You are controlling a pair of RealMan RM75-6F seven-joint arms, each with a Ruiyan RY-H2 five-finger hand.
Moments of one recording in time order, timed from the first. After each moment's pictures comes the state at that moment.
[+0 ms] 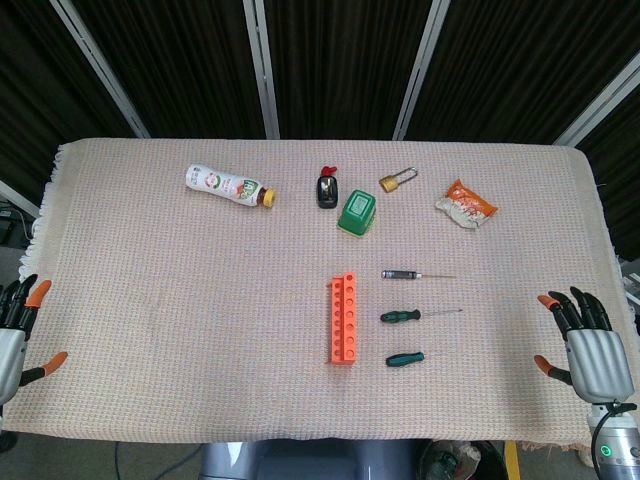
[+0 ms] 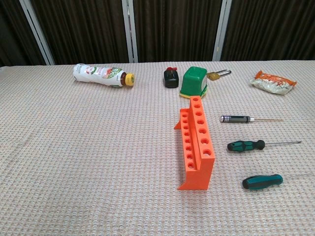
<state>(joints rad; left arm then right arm) -0.05 -1.13 -0.02 -1.63 1.54 1.56 0.16 0.08 -1.16 0.07 -1.57 -1.51 1.50 -0.07</state>
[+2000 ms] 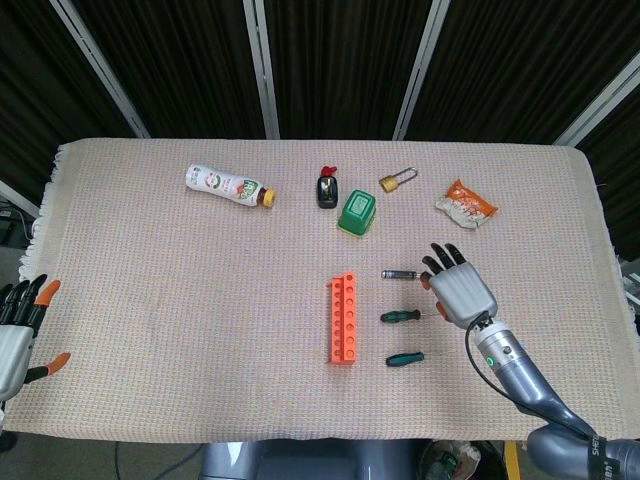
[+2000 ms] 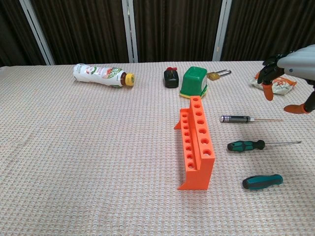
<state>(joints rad) -0.07 -1.10 -0.02 -1.64 1.53 1.50 0.17 0.58 -1.19 0.18 -1.78 -1.15 0.94 -0.67</state>
